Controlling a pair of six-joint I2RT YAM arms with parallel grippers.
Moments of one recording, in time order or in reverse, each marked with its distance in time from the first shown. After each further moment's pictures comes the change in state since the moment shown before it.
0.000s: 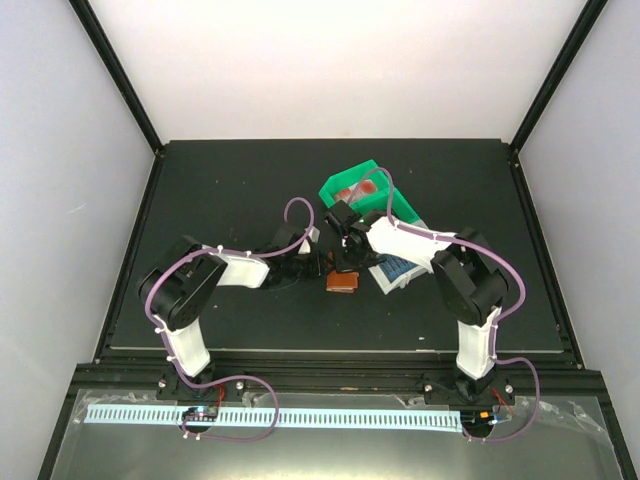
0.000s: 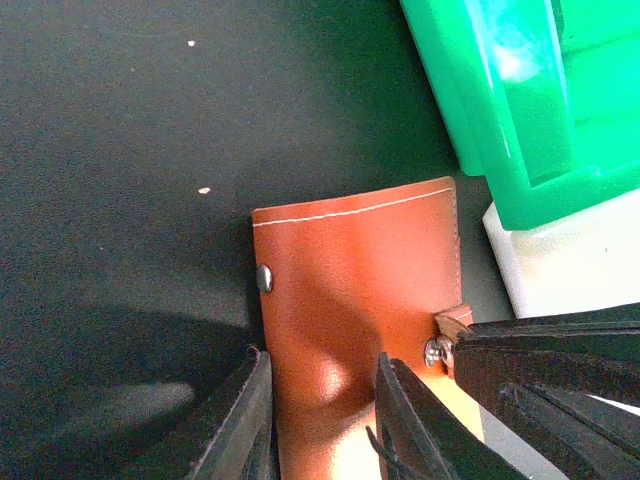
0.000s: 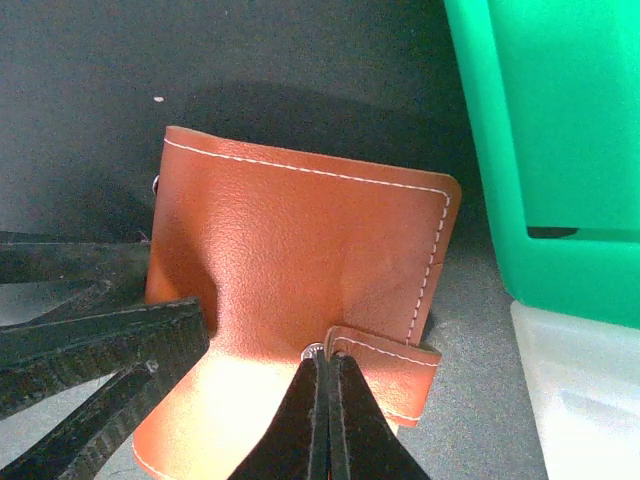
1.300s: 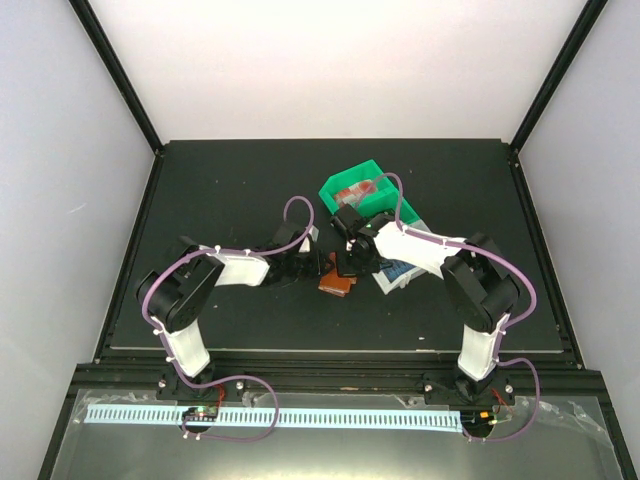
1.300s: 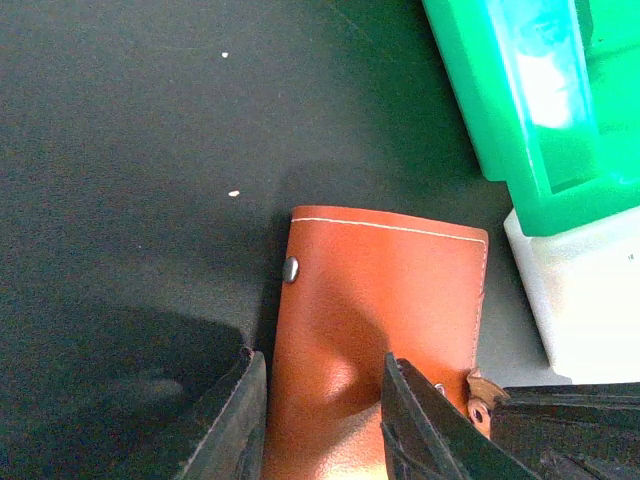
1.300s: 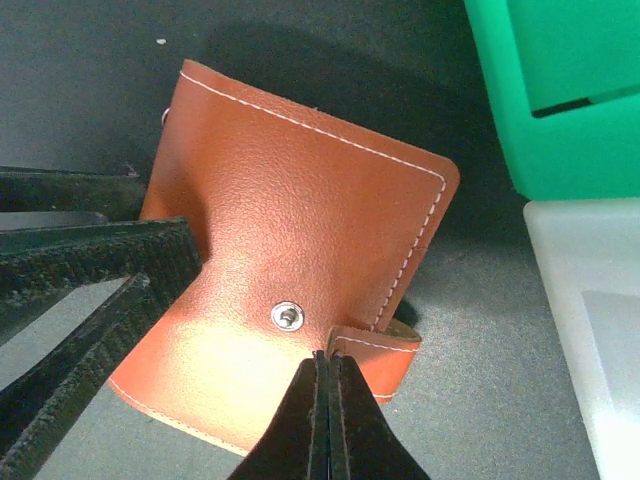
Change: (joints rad) left arm -0.001 -0.018 0.027 -0.086 -0.048 0.012; right arm -0.005 -0.072 -0.084 0.032 -0.067 0.086
